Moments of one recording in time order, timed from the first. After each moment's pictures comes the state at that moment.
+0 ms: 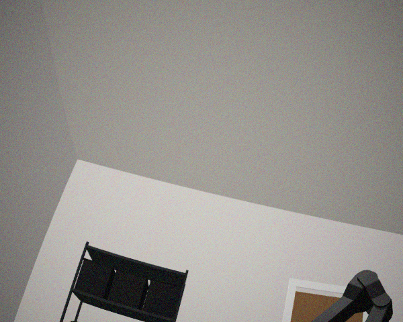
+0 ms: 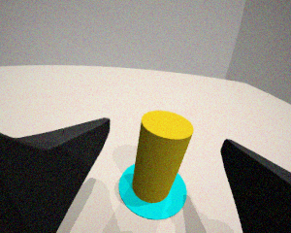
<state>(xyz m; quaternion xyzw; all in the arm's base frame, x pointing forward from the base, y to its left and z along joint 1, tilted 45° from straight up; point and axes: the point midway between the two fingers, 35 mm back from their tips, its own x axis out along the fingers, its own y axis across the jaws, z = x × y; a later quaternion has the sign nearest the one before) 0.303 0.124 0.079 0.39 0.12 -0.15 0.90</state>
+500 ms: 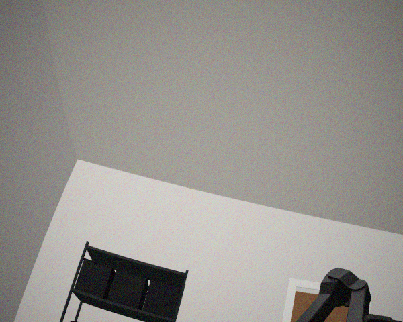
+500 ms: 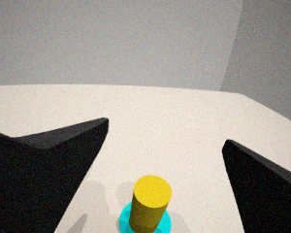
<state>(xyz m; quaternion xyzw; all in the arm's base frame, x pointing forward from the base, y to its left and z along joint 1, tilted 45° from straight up) 0.307 0.078 0.125 0.39 0.12 -0.16 0.90</state>
